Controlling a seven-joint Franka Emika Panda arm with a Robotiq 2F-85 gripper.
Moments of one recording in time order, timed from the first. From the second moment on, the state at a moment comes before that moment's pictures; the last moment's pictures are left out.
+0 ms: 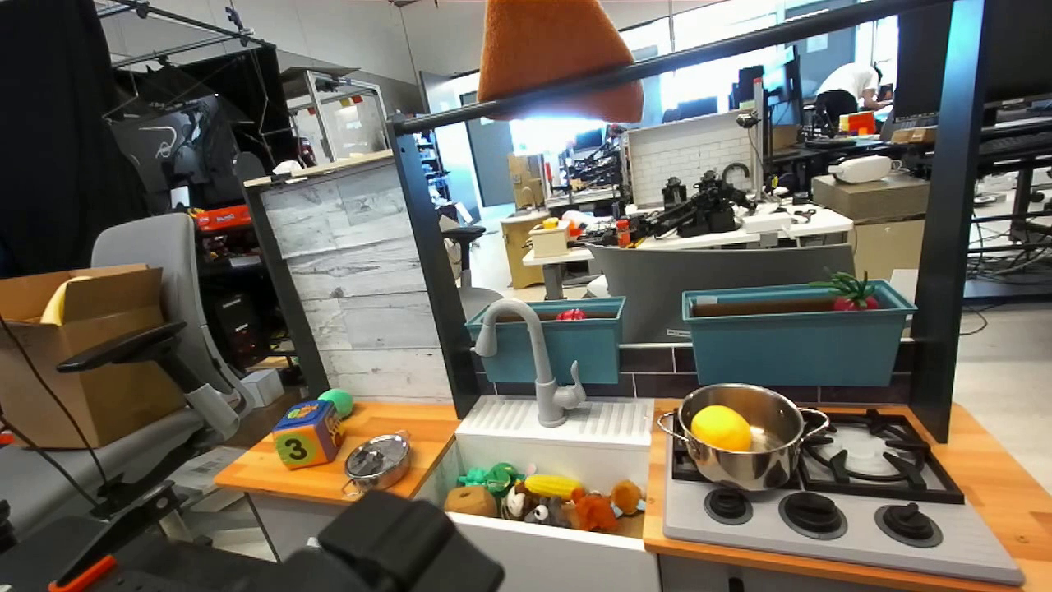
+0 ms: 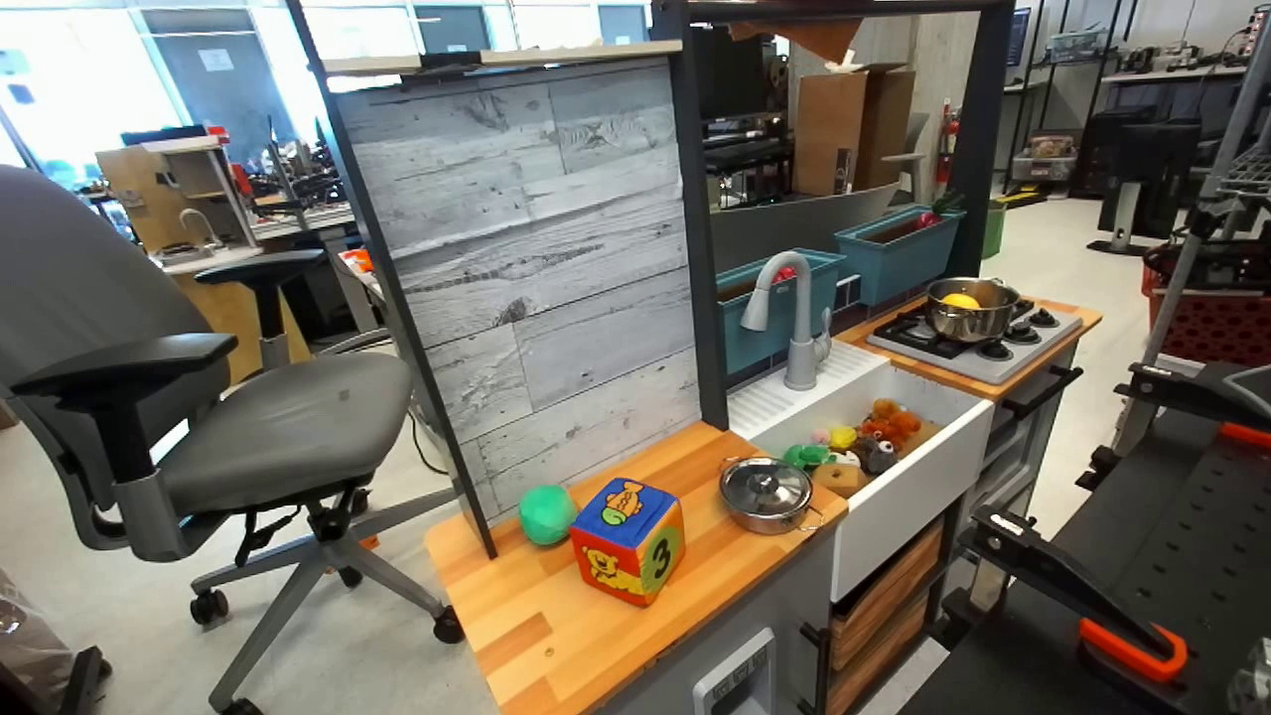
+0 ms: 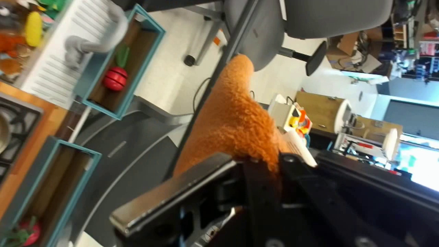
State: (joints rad) arm -0.35 0.24 -0.25 -1.45 0.83 1.84 0.11
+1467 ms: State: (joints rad) arm -0.35 0.26 -0.26 -1.28 0.73 1.74 0.41
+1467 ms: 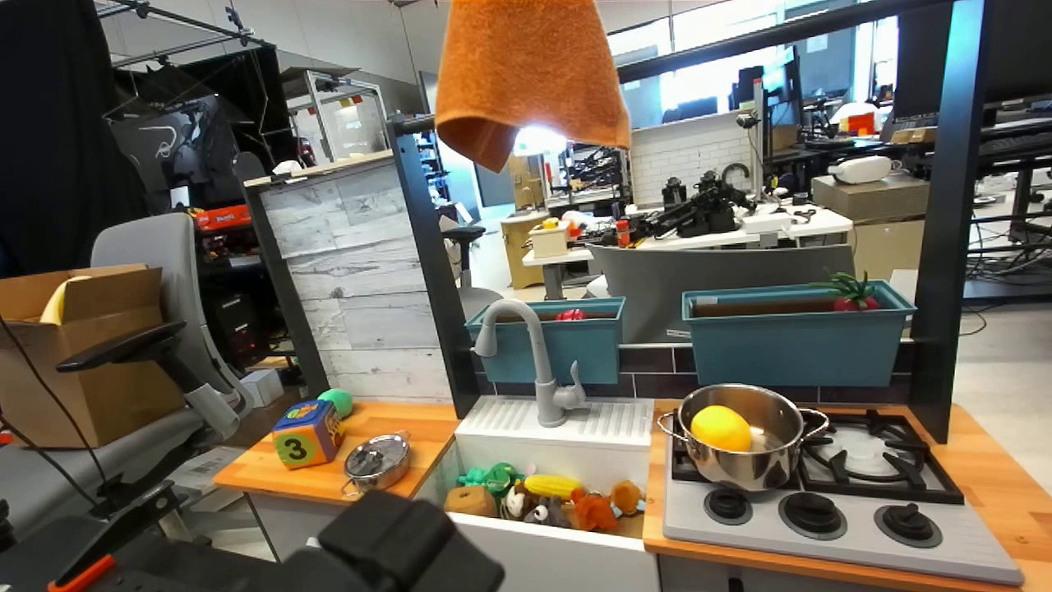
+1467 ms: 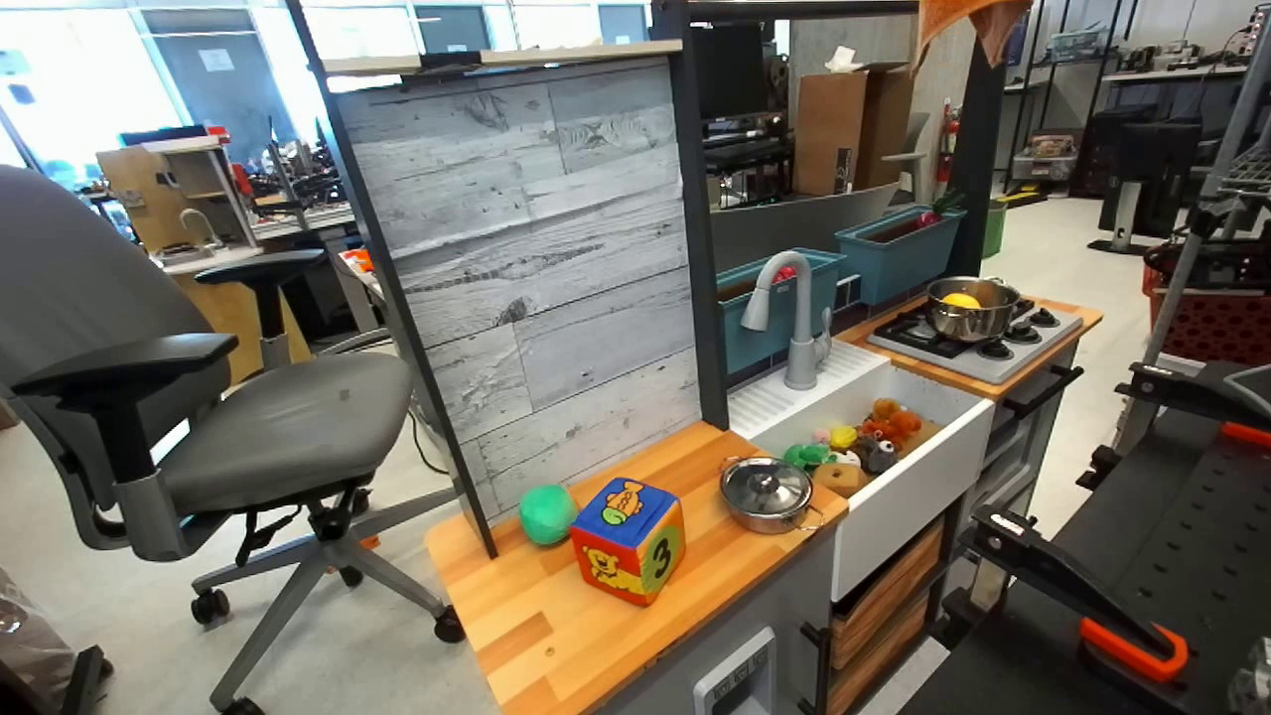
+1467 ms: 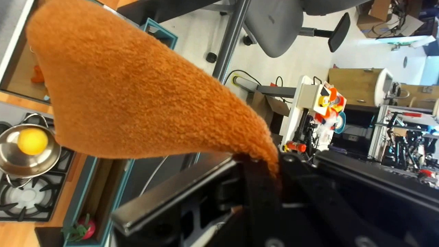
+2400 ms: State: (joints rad) arm -0.35 0.59 -0.20 -0.90 0.80 1.96 0.58
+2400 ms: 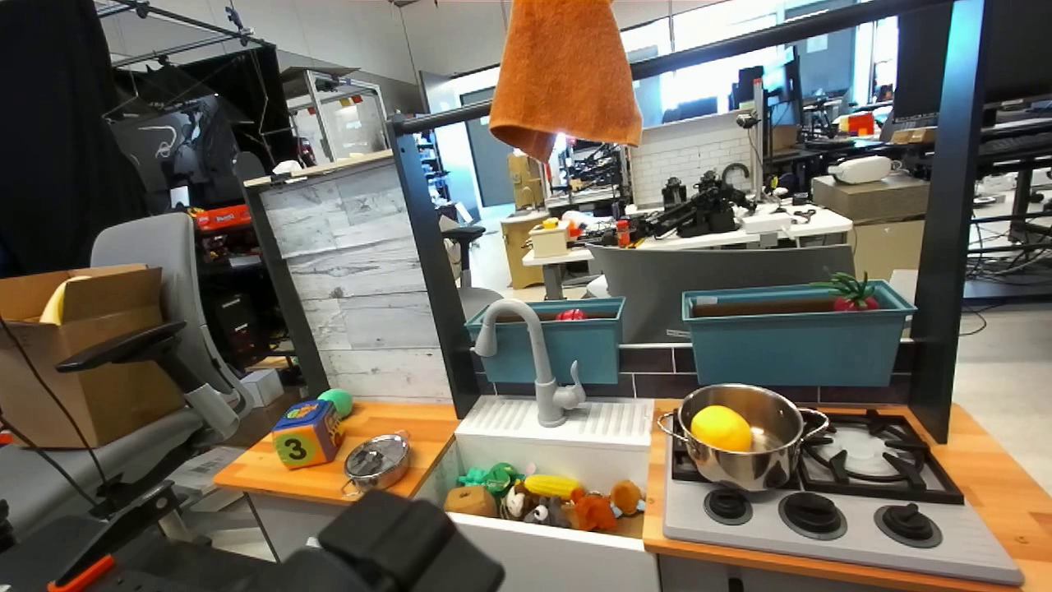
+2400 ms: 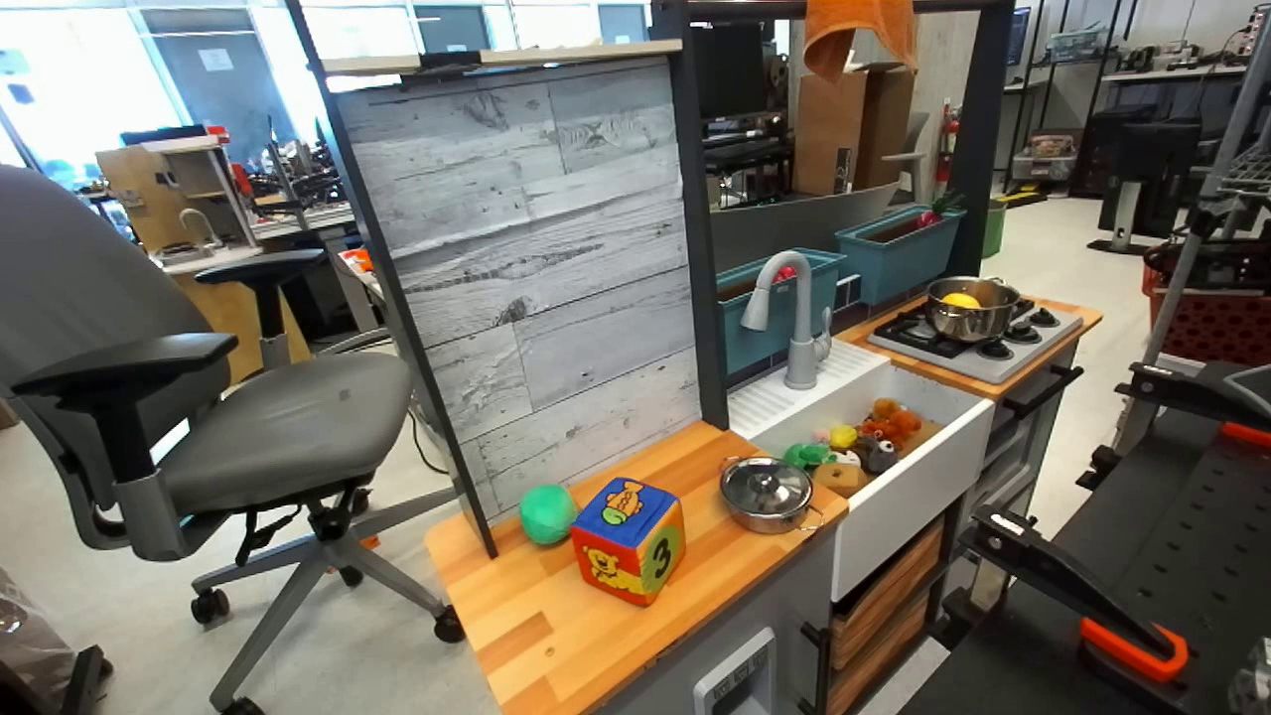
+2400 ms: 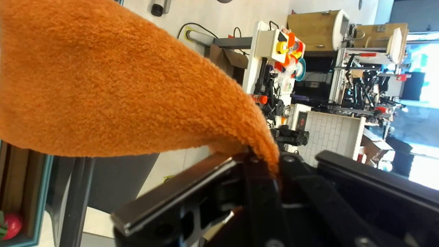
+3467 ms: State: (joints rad) arm -0.37 0.92 -0.22 -0.62 0.71 1.96 0.77
